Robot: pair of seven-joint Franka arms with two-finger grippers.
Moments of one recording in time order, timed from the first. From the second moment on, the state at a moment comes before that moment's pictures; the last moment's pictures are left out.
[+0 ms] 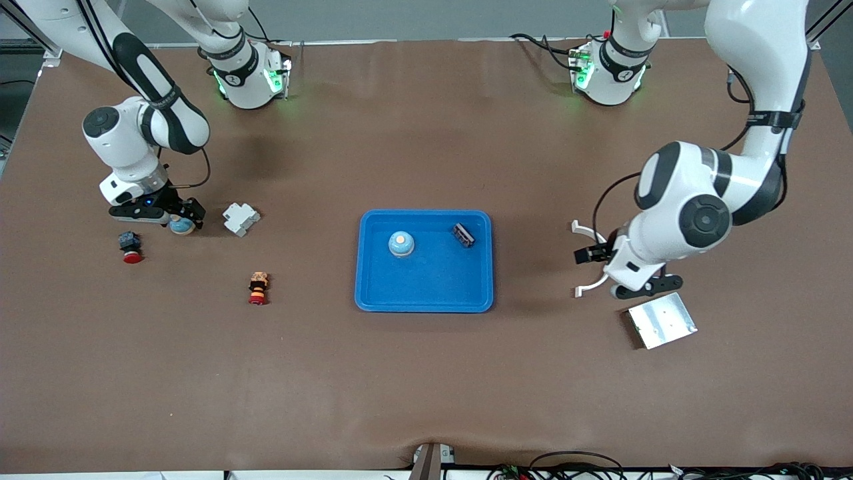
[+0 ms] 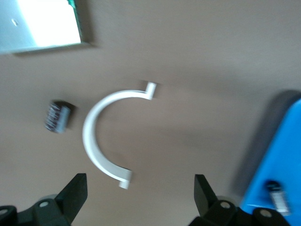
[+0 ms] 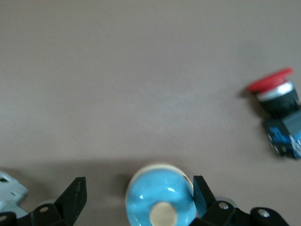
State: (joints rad) left arm -0.02 0.38 -0.30 -1.77 0.01 2.00 -0.58; right arm -0.30 0.22 0.06 -2.70 0.03 3.18 -0.24
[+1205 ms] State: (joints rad) left arm -0.31 0.58 -0.32 -1.65 0.01 2.13 -1.21; right arm -0.02 0.00 0.08 -2.25 0.04 2.33 0.23
